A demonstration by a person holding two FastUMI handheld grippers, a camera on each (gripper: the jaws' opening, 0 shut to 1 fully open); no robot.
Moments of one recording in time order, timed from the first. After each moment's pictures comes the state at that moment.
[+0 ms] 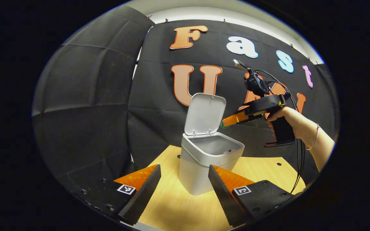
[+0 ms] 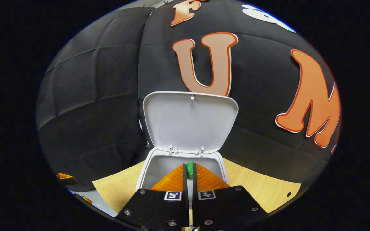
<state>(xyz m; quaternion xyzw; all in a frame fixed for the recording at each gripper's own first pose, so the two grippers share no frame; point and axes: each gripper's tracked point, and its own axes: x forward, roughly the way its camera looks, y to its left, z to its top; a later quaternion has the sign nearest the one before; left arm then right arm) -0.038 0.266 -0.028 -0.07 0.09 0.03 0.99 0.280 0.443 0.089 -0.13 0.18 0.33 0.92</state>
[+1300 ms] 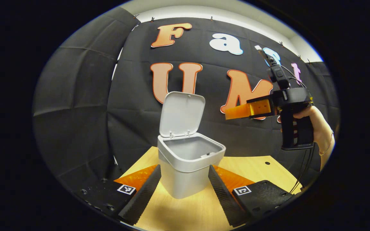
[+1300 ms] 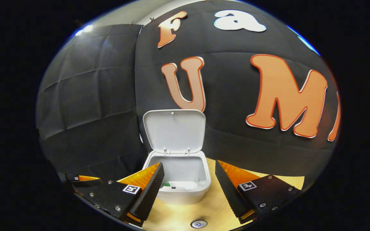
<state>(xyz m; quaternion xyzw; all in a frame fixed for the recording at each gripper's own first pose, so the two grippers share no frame) 0.002 0.181 -0.021 -0.06 0.09 -0.05 0.99 0.229 0.322 0.155 -0.05 0.11 0.31 0.94</state>
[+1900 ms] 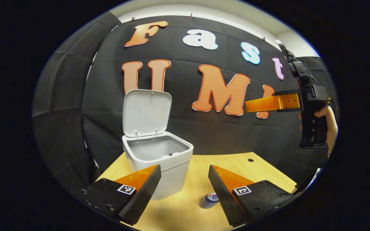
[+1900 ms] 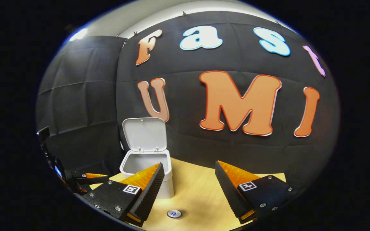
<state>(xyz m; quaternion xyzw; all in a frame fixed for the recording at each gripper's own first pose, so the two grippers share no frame) 0.005 0.079 -0.026 -0.04 0.09 -0.14 0.99 0.193 0.171 0.166 -0.03 0.06 0.21 0.98</state>
